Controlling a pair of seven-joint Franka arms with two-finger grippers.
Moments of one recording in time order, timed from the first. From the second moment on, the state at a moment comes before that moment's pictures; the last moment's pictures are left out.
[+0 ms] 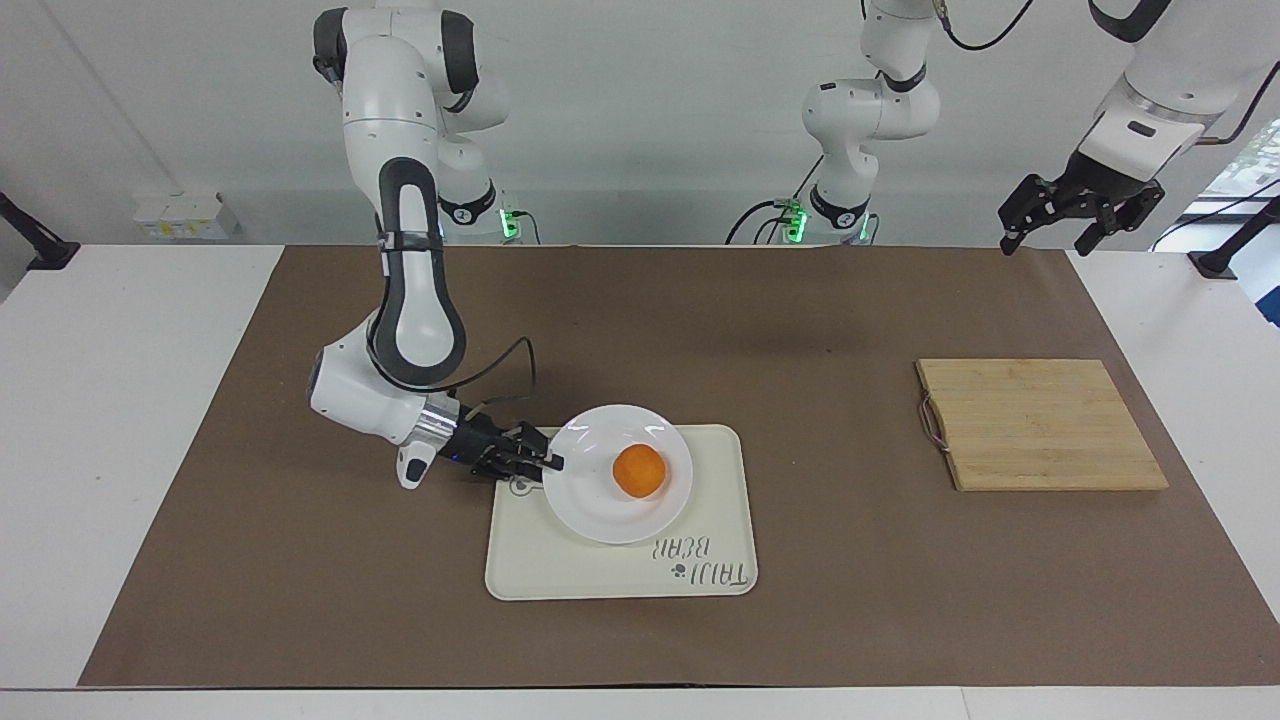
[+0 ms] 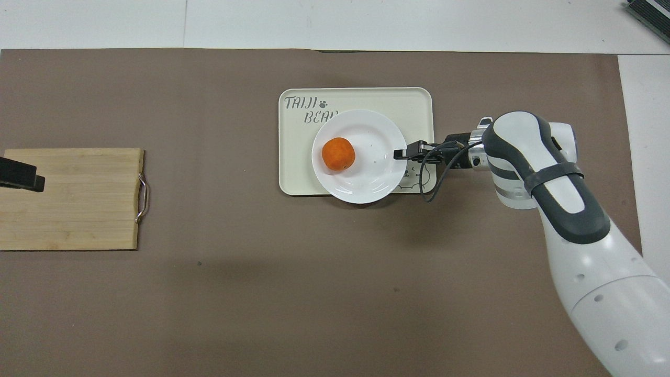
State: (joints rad) left arm -0.04 -0.03 0.05 -1.52 -0.01 1.47 0.07; right arm 0.22 0.54 -0.16 -1.72 1.03 2.09 -0.56
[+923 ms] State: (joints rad) left arm -0.05 -0.03 0.04 -1.52 -0.01 1.48 0.07; right arm 0.17 0.27 -0.19 -1.65 0.27 1.93 -0.11
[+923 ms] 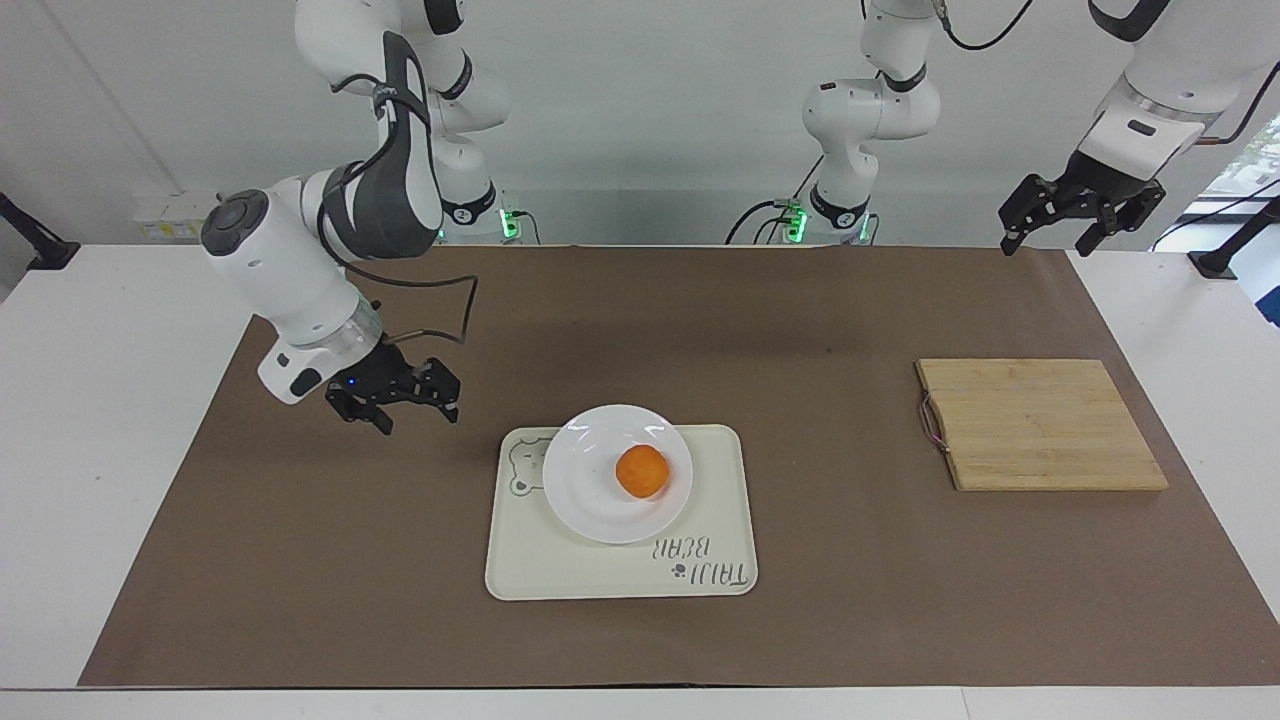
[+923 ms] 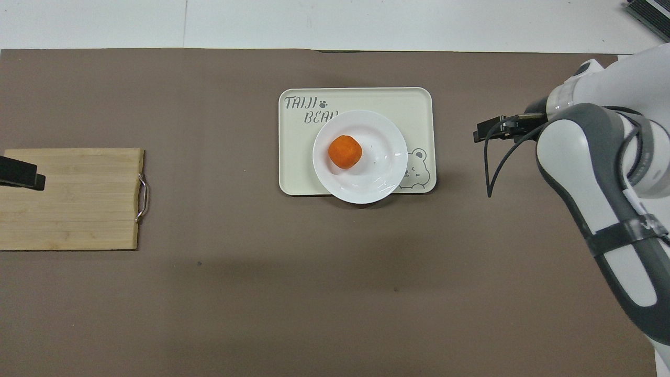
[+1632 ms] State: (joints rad) left arm -0.05 -0.03 -0.01 -1.52 -0.01 1.48 0.07; right arm 0.10 0.12 -0.20 -1.66 0.00 1.76 -0.10
